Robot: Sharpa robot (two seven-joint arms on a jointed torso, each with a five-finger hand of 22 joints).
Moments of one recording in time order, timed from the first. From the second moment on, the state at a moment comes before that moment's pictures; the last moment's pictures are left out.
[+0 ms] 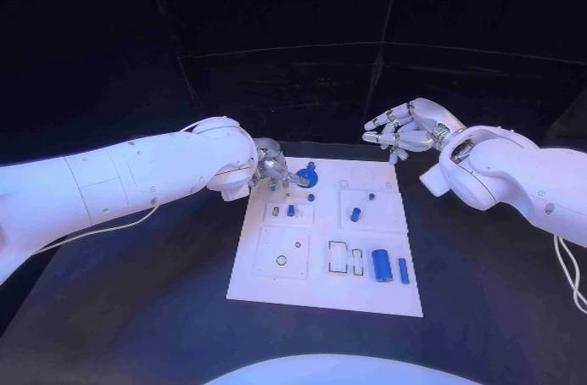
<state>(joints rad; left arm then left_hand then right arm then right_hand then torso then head) 1.34 -0.62 -0.09 1.30 -0.98 0.08 -0.51 0.99 -0.06 0.04 0.27 0.05 0.81 0.07 0.66 0.58 1.16 0.00 1.00 0.85 1.47 -0.07 1.57 1.31 0.08 1.40 0.04 1.30 1.20 1.28 -0.79 -0.01 1.41 -0.81 -0.33 0.07 1.42 0.05 -0.24 0.22 0.37 0.90 0.15 0.17 0.07 1.07 0.06 0.75 0.70 1.43 -0.02 0.85 0.82 0.16 1.24 0.08 0.76 0.41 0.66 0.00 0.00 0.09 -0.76</state>
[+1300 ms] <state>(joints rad) 1.34 -0.43 -0.08 0.82 -1.05 0.34 -0.41 1.08 0.00 -0.03 0.28 0.05 0.85 0.07 0.65 0.53 1.15 0.00 1.03 0.82 1.47 -0.06 1.57 1.31 0.08 1.41 0.05 1.31 1.23 1.28 -0.77 -0.01 1.40 -0.81 -0.34 0.09 1.42 0.05 -0.24 0.22 0.38 0.90 0.15 0.17 0.07 1.07 0.06 0.75 0.70 1.43 -0.02 0.86 0.84 0.16 1.24 0.08 0.75 0.41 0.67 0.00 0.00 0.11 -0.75</state>
